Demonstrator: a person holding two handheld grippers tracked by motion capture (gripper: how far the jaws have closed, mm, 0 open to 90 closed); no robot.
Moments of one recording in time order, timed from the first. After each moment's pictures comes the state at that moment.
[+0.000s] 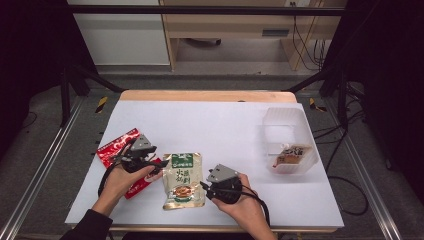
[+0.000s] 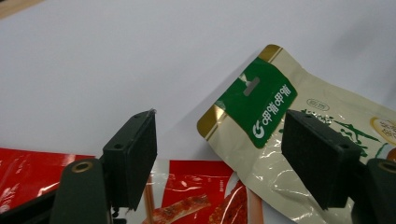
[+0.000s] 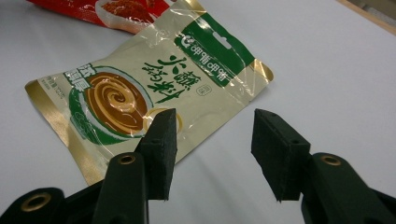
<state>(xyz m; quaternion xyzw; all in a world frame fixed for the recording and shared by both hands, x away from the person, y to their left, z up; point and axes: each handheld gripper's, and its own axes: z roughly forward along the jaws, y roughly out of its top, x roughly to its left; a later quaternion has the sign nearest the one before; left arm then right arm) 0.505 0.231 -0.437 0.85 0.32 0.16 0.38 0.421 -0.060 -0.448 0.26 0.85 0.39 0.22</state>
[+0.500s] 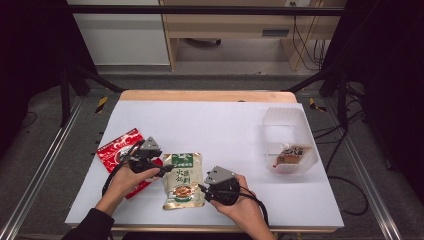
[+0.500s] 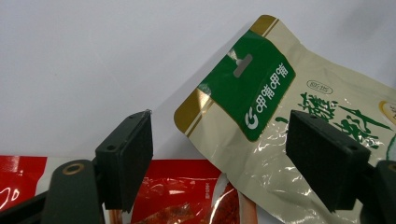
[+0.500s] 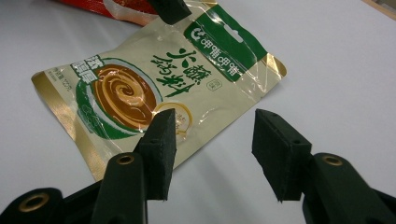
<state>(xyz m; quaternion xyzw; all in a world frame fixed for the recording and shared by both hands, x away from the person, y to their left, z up) 0.515 0.220 -0.455 0.87 0.32 0.12 0.35 0.421 -0.056 -0.454 0.26 0.86 0.39 0.21</state>
